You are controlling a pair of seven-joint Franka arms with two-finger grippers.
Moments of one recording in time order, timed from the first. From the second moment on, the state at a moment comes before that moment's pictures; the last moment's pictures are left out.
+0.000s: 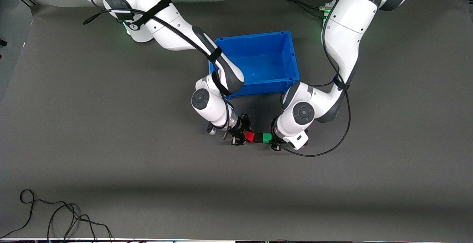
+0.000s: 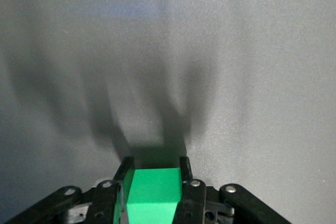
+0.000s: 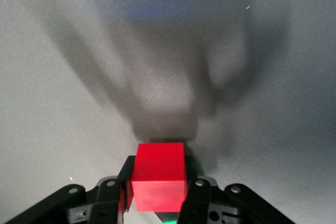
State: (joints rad) left arm -0.45 0.78 -0.11 -1.61 -0.16 2.49 -1.92; right arm 0.77 0.92 -0.07 -1.43 0.63 2.68 2.14
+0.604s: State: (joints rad) left arm -0.39 0.74 -0.08 -1.54 -0.13 2.37 -1.92; right arm 0.78 0.92 -0.07 -1.42 0.51 2.69 2.14
